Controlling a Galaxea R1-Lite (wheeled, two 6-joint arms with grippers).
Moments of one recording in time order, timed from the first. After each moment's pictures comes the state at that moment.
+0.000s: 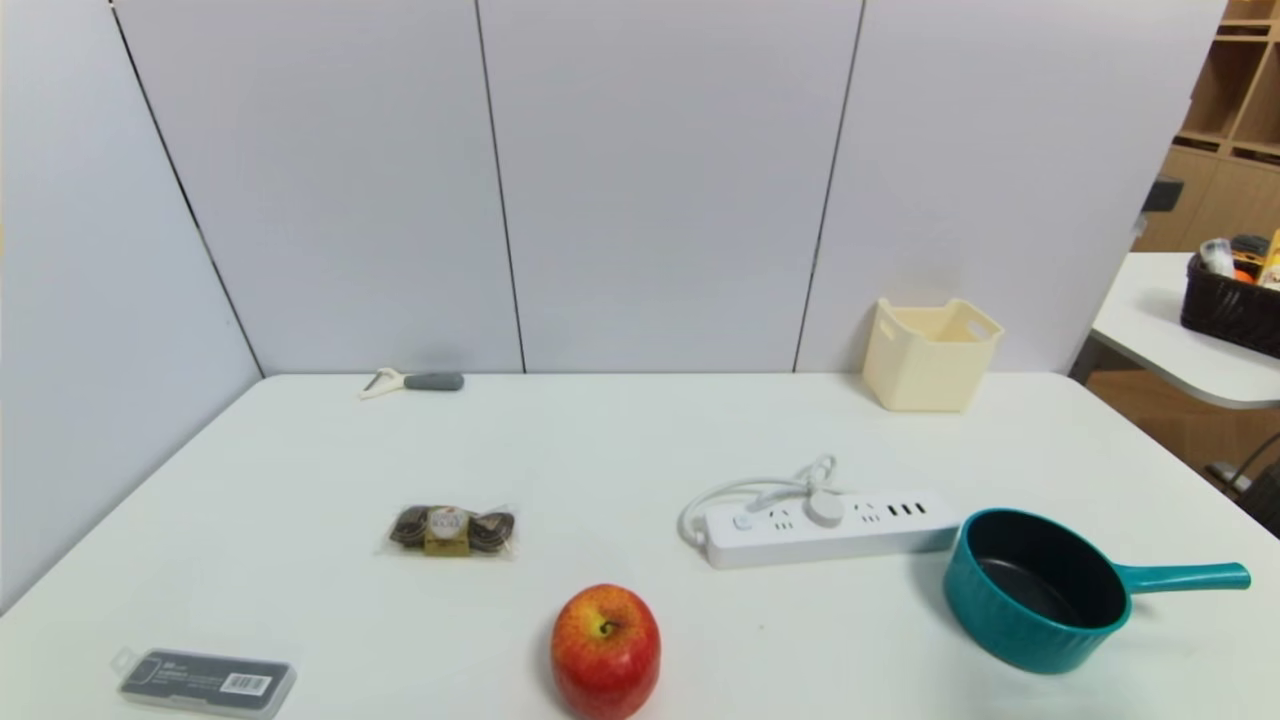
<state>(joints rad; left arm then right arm) -0.01 0.00 0.00 0.00 0.01 -0.03 -0.01 0.73 -0.75 0.35 0.06 -0.04</state>
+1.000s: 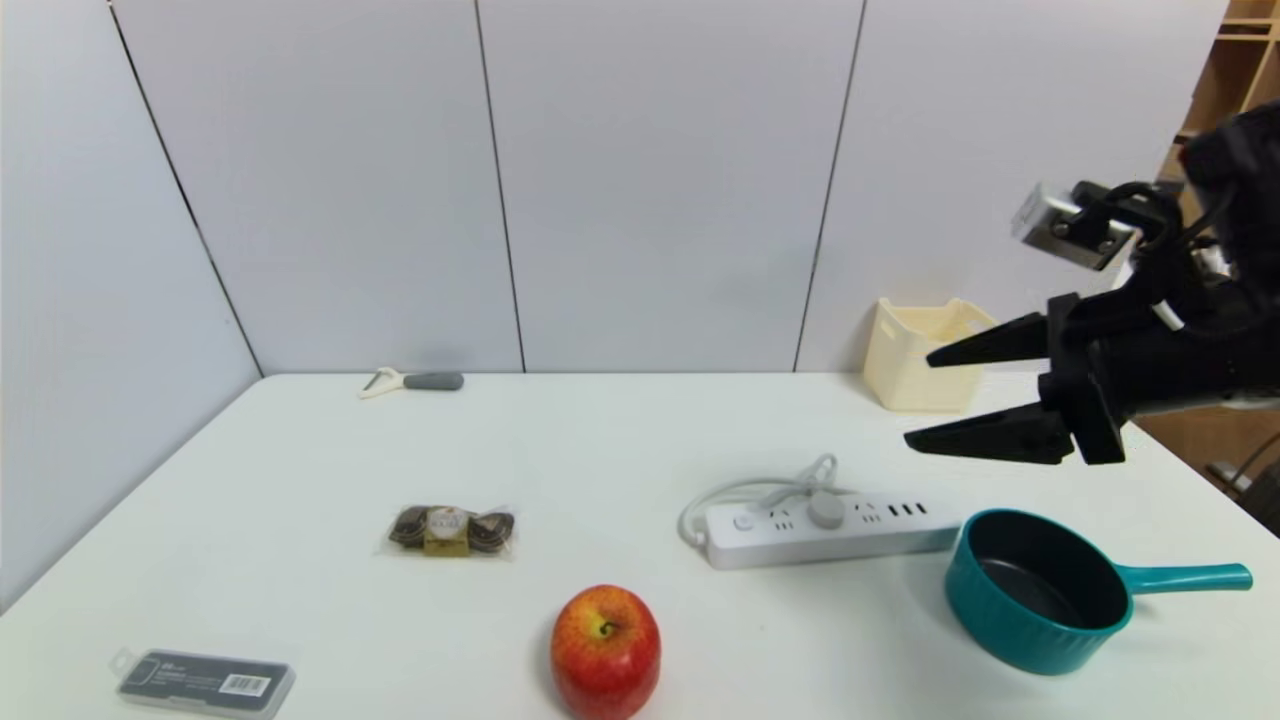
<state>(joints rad) -0.01 0.00 0.00 0.00 0.01 -0.03 0.20 1.54 -1.28 0.50 0.59 -0.58</state>
